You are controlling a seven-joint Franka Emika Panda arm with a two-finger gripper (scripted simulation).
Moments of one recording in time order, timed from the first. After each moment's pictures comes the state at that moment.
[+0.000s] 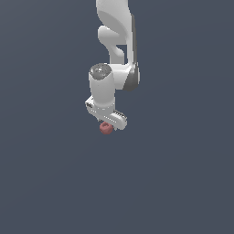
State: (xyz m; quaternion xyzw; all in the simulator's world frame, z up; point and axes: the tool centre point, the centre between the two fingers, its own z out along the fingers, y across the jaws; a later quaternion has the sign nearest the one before) arm -0.040 -0.049 0.120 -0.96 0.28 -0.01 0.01
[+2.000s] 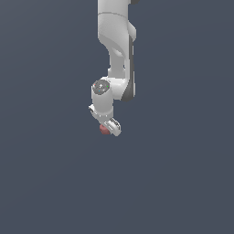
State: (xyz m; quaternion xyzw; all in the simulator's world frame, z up) arm -0.068 -0.061 0.042 -0.92 0.38 0.00 0.00
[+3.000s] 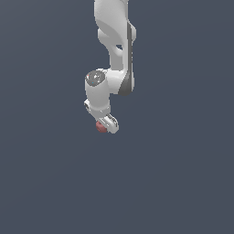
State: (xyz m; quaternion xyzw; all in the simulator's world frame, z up) arm -0.054 -0.074 0.090 -0.92 0.38 0.00 0.00
